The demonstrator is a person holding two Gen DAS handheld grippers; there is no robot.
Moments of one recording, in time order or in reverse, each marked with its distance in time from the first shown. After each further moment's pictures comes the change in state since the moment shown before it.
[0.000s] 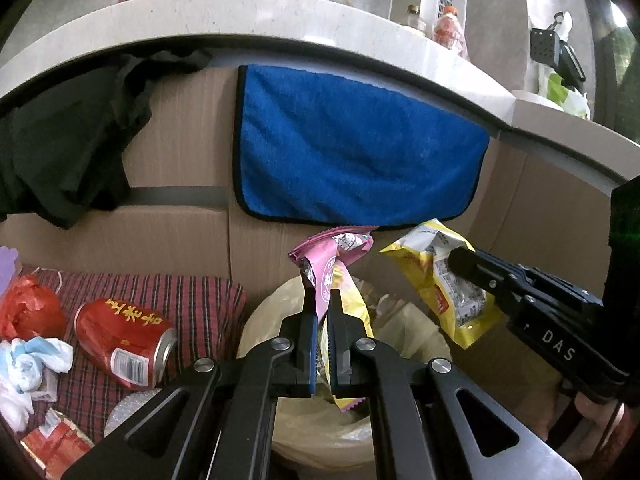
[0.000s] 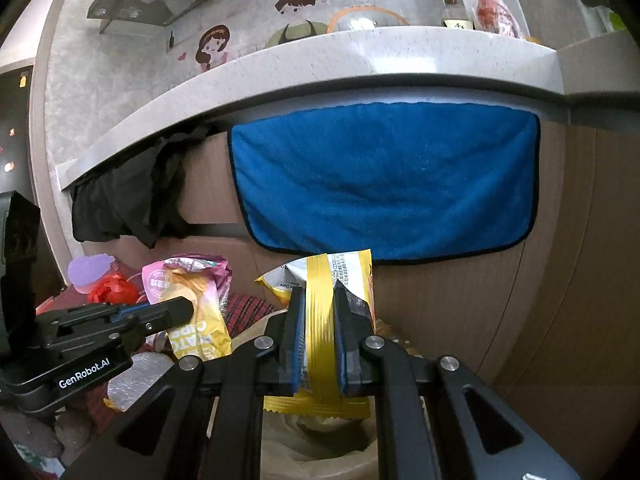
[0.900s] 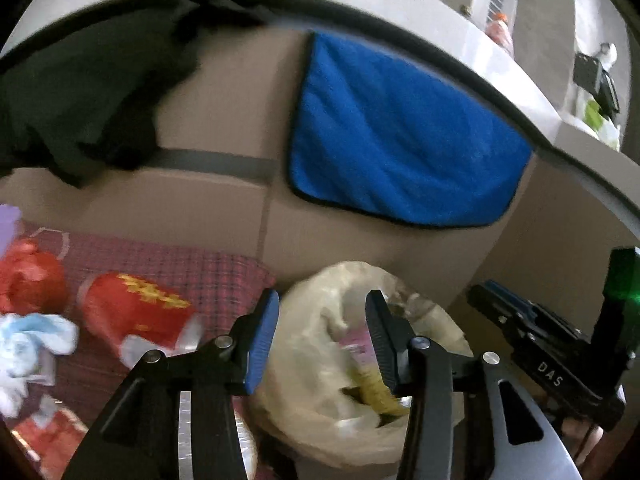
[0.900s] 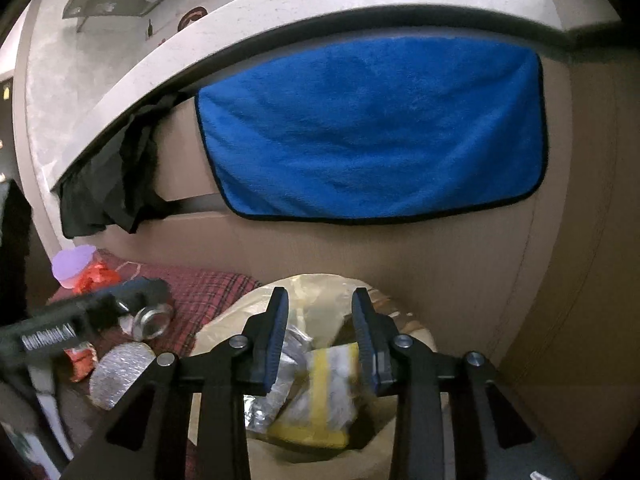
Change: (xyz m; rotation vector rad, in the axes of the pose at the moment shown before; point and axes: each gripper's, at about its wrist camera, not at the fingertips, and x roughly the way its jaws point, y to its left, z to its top) left arm 0.012 0.046 0.008 -0.134 0.066 0.040; right arm 0.035 -0.015 -0.018 0.049 0.077 -0.011
